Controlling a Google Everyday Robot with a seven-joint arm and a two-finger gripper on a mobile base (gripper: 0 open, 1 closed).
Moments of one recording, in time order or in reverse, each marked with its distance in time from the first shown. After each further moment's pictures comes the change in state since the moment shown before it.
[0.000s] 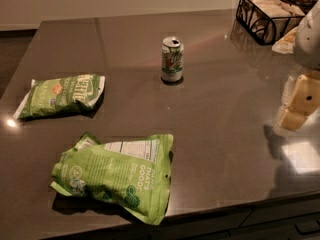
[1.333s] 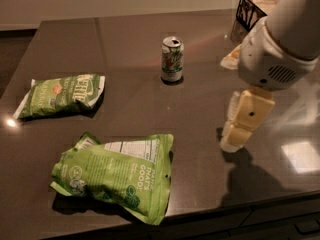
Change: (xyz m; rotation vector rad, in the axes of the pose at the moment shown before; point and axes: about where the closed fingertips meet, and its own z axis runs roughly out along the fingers) arm -0.082 0.044 0.028 -0.101 -0.144 -0.066
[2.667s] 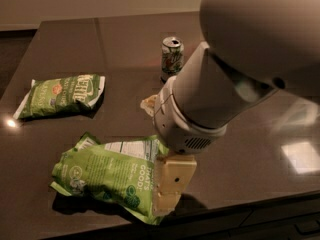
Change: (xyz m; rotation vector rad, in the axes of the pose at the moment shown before) arm -0.102 0.105 0.063 -0.095 -0.138 -0.286
